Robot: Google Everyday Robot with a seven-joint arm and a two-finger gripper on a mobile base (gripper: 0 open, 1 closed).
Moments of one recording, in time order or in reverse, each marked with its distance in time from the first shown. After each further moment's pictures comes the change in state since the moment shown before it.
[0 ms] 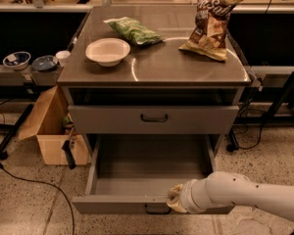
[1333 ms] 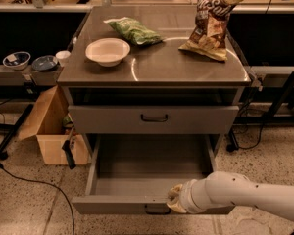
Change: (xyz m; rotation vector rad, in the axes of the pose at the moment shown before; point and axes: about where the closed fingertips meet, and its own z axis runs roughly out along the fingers) arm 0.000 0.000 0.000 0.000 0.000 0.000
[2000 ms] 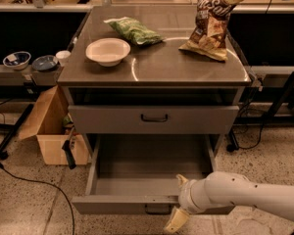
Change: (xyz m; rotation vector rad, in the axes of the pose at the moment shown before) arm 0.000 0.000 0.000 0.000 0.000 0.000
